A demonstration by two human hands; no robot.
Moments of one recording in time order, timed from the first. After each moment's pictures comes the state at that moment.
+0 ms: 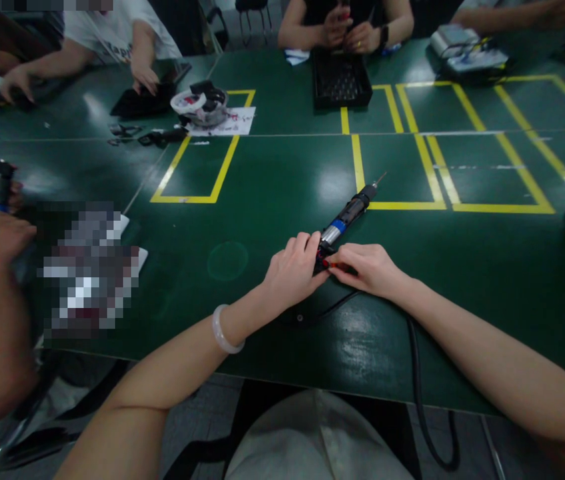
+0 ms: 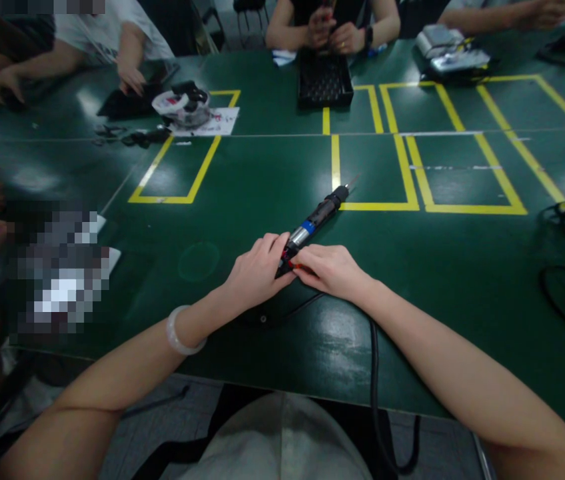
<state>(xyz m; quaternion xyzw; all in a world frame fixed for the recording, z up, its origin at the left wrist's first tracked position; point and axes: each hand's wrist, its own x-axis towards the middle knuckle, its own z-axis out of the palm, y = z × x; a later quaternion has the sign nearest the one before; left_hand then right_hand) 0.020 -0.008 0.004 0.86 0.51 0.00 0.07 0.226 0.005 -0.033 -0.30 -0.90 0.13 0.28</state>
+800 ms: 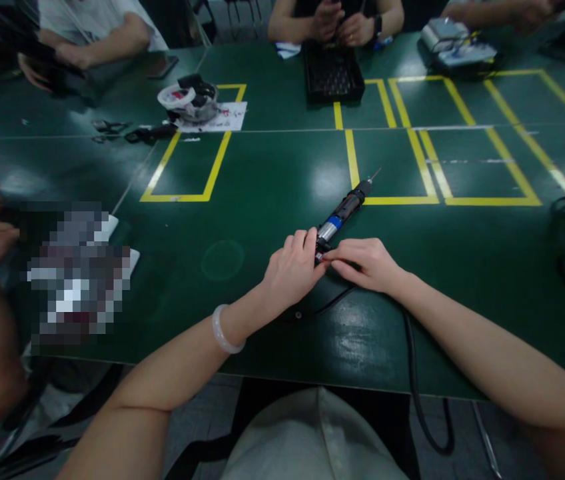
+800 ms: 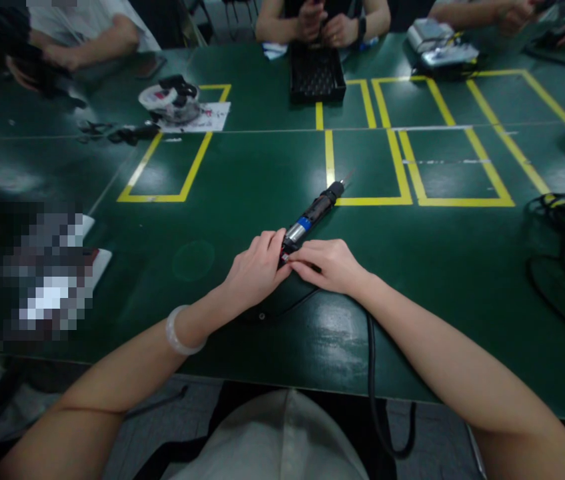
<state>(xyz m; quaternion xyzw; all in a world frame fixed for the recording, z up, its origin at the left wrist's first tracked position) 0.026 -0.009 -0.001 0.85 0.53 0.01 0.05 0.228 0.001 -0.027 -0.33 -0.88 0.19 0.30</state>
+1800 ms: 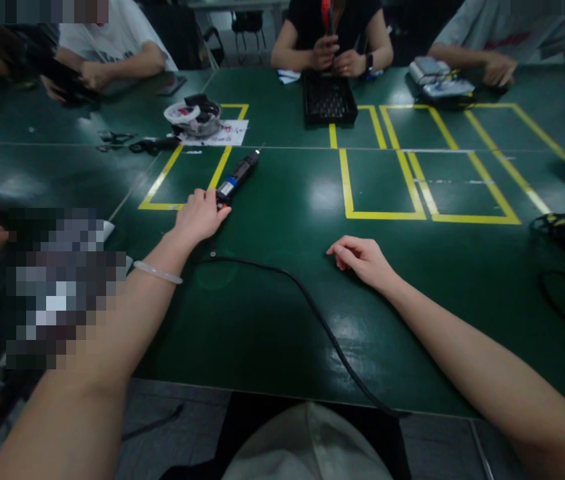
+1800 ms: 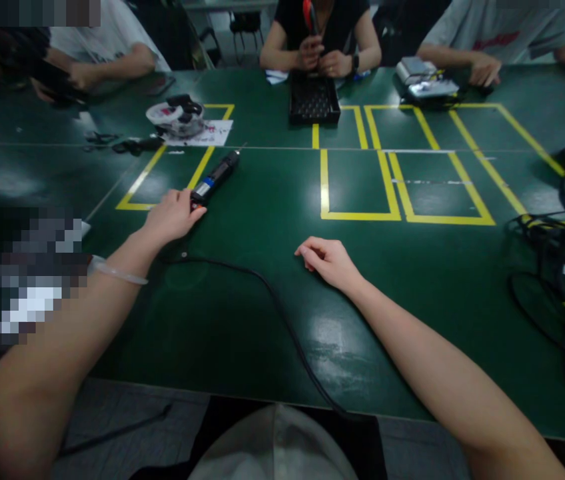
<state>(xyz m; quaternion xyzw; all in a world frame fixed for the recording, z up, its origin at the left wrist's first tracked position) -0.127 0.130 -0.002 0.72 0.69 -0.05 -0.04 0.237 0.021 -0.039 -0.45 -0.70 0.42 0.37</state>
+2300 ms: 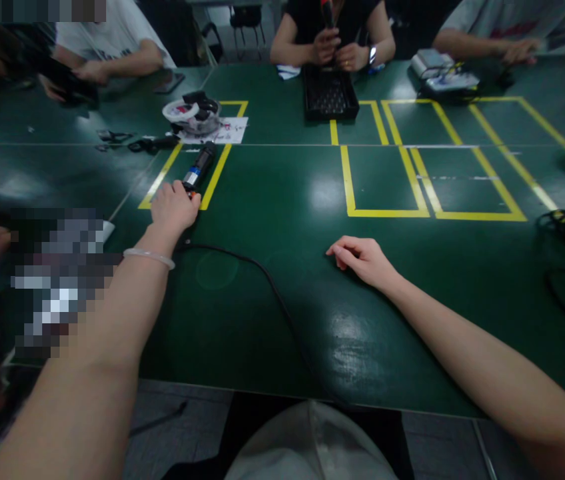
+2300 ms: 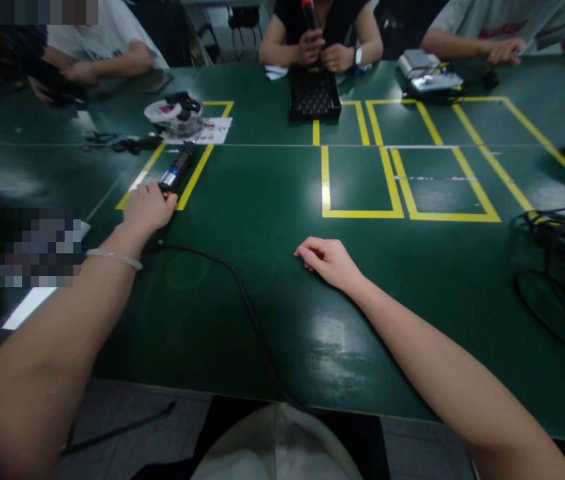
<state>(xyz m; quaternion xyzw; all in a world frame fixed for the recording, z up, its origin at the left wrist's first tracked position) -0.179 0.157 -0.010 0.64 0.76 -0.02 -0.08 0.235 0.021 -0.036 -0.45 -0.72 0.40 0.34</state>
